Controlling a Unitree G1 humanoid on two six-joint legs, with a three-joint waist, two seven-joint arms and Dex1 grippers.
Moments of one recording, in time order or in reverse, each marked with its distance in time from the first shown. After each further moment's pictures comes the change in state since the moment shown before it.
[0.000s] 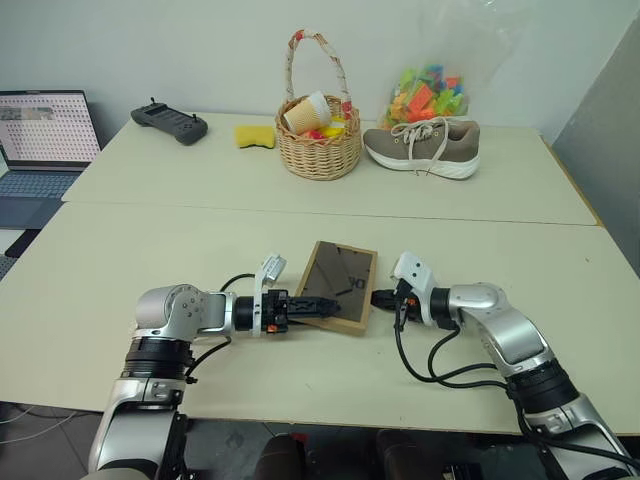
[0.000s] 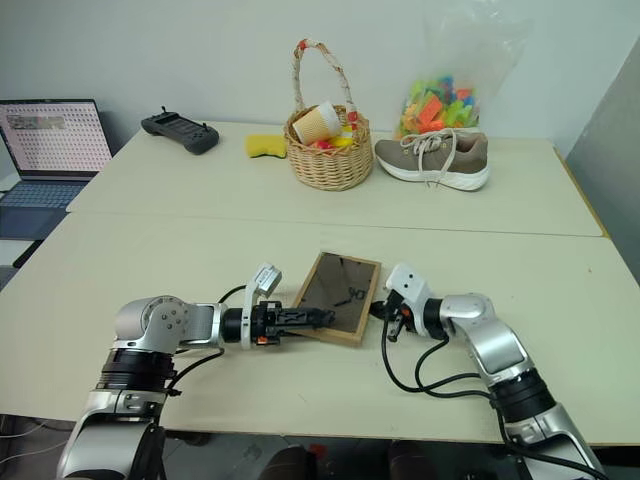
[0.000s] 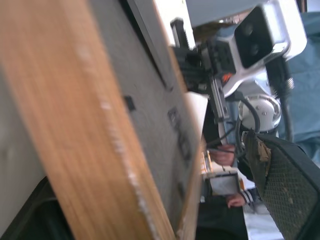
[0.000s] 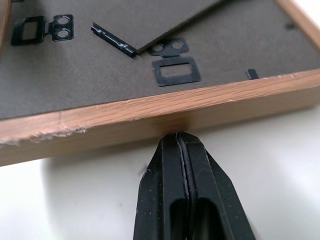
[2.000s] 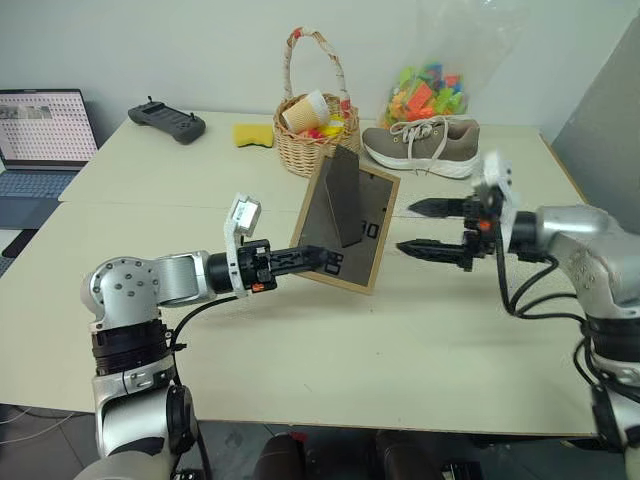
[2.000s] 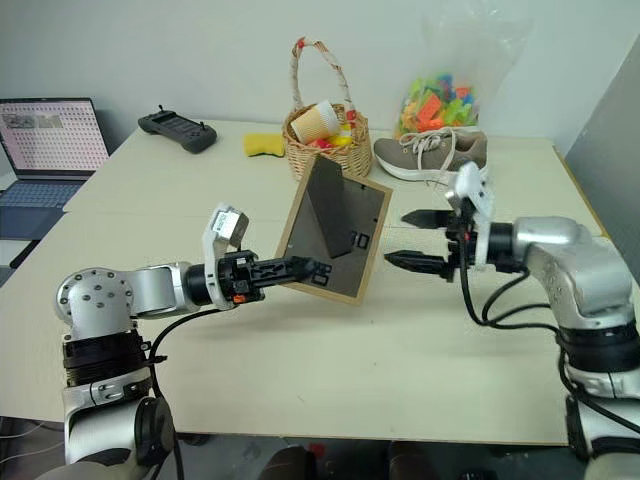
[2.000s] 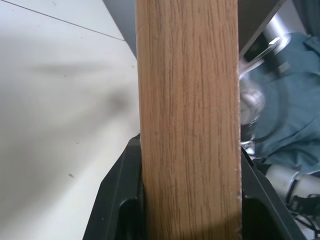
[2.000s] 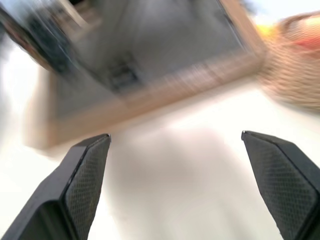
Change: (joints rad) left arm -0.107 -0.030 0.355 -0.209 -0.338 0.225 0.302; right arm -0.155 -0.281 -0.211 -0.054 0.093 -0.307 0.094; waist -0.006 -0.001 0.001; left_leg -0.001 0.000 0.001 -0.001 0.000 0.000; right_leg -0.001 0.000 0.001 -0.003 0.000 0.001
